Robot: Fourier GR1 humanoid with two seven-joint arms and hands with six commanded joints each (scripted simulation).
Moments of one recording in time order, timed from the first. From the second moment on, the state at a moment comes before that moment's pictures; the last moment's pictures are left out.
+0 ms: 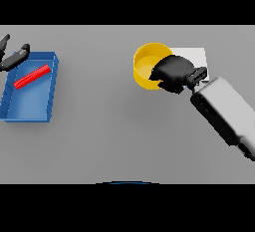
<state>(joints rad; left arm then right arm) -0.50 0.54 0.04 -1.16 -0.15 -0.16 0.42 -0.74 -0.48 0.55 -1.32 0.78 0.58 -0.05</state>
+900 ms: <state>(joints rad) -0.48 0.52 0.03 -1.23 -0.14 -0.14 0.53 -0.84 -0.50 0.42 -0.82 0.84 0.30 -0.15</state>
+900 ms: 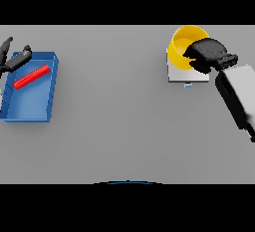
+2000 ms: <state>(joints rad) -0.49 0.53 0.03 -1.22 -0.14 -0.16 0.54 -0.86 -0.45 0.35 -0.69 0.82 0.35 -0.13</state>
